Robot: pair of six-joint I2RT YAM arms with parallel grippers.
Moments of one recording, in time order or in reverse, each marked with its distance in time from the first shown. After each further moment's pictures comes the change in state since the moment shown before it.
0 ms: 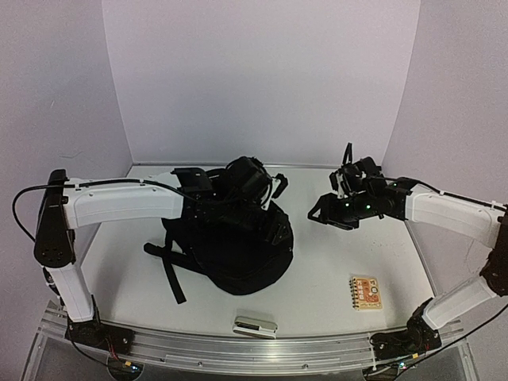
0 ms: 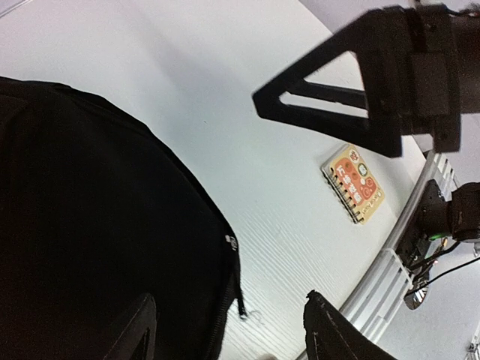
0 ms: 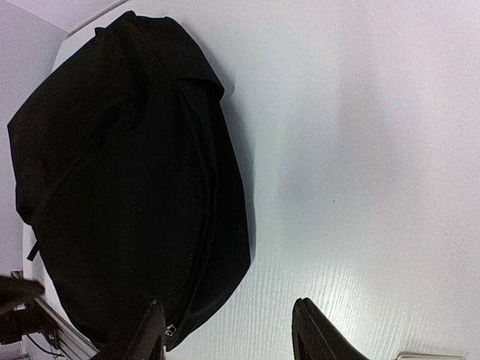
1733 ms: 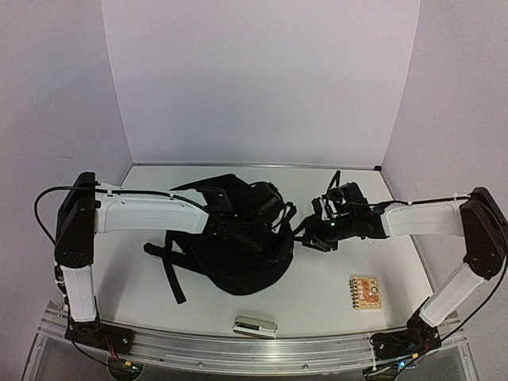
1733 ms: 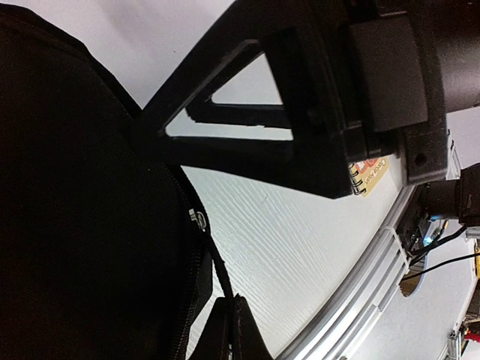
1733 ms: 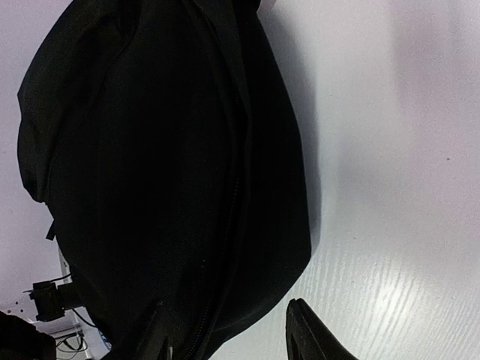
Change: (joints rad) left arm -0.033 0.132 -0.014 0.040 0.127 -0.096; right arm -0.002 0.173 -0.179 0.373 -0.293 0.153
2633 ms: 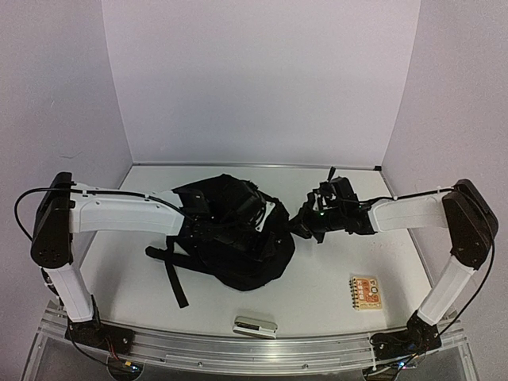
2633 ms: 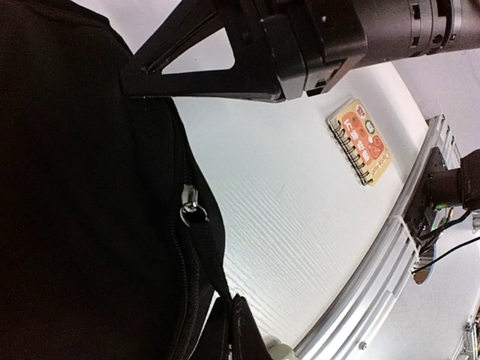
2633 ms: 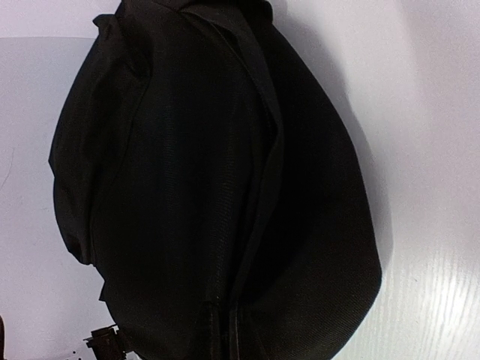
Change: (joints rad) left arm 0.015 -0.143 -0.178 0.081 -0.024 0.057; right arm 0.002 0.115 0.071 0.159 0.024 0.256
